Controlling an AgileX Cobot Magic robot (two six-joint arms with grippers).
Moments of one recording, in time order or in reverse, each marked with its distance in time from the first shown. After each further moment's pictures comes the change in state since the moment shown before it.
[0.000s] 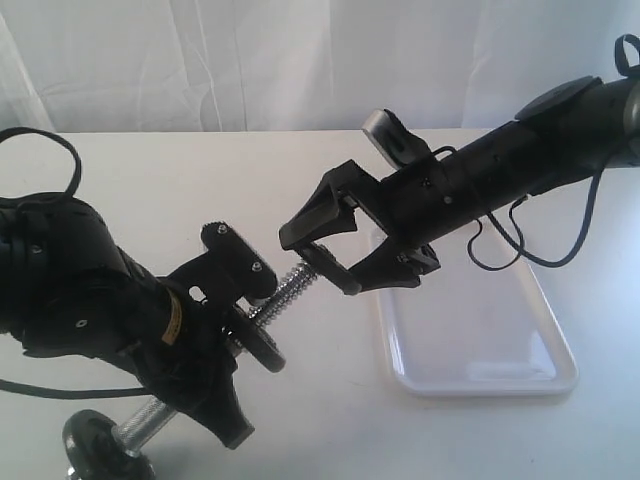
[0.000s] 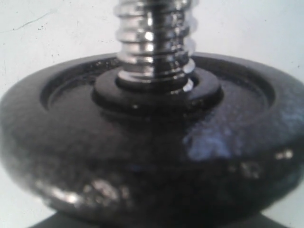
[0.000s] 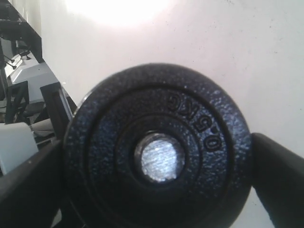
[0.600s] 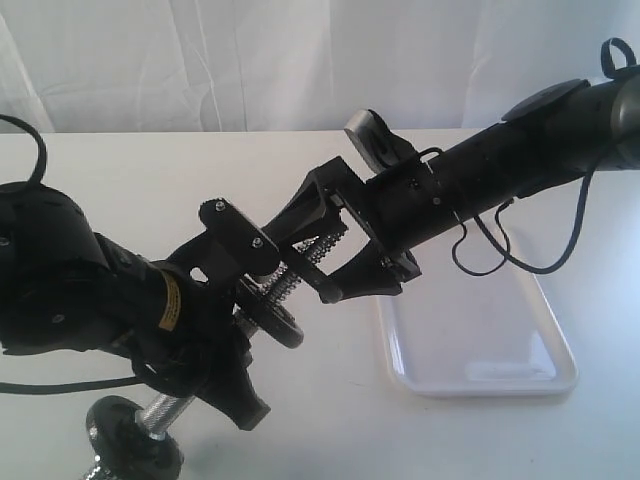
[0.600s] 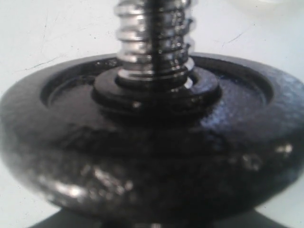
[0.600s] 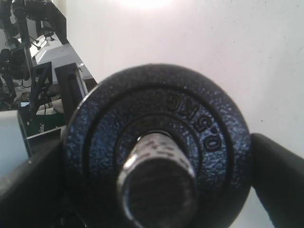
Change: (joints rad) left arm 0.000 -0.051 0.008 -0.016 -0.087 -0.009; right arm 0.022 0.001 0.000 0.049 0.074 -0.009
